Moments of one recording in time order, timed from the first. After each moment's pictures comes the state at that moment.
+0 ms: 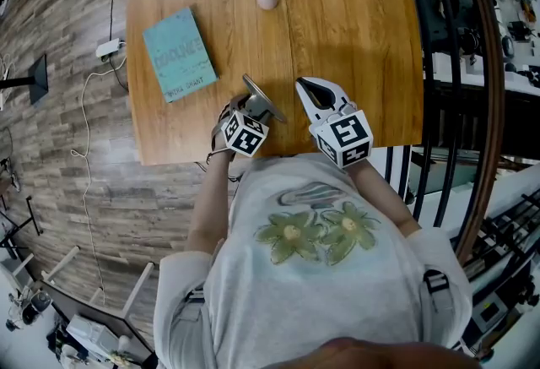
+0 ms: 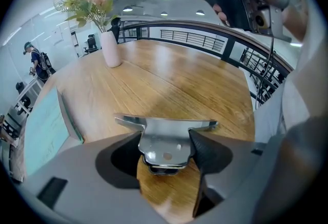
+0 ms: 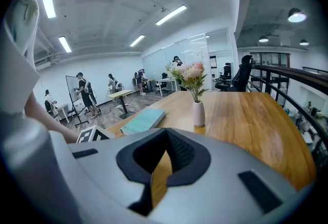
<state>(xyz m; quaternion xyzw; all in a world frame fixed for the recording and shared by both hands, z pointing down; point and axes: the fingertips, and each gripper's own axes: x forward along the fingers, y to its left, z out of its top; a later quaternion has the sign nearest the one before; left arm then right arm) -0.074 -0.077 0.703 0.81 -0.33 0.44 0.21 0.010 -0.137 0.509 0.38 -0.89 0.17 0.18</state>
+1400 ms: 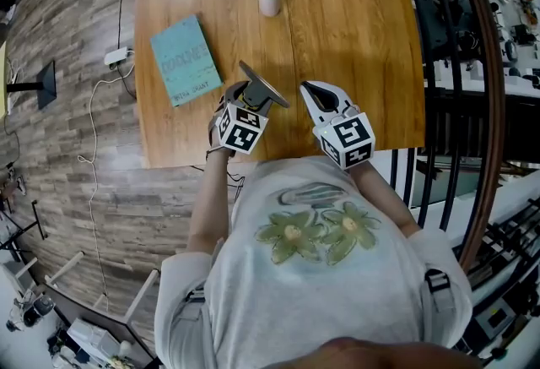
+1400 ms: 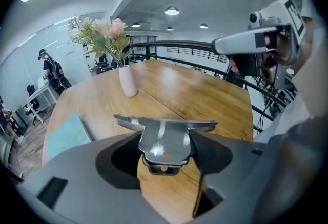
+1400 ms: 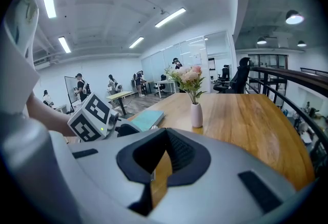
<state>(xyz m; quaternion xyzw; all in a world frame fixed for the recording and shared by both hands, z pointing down) -0.080 -0.129 0.619 0.82 -0.38 0.39 0.18 0.018 -0.137 0.504 0.38 -0.89 0.17 0.18</state>
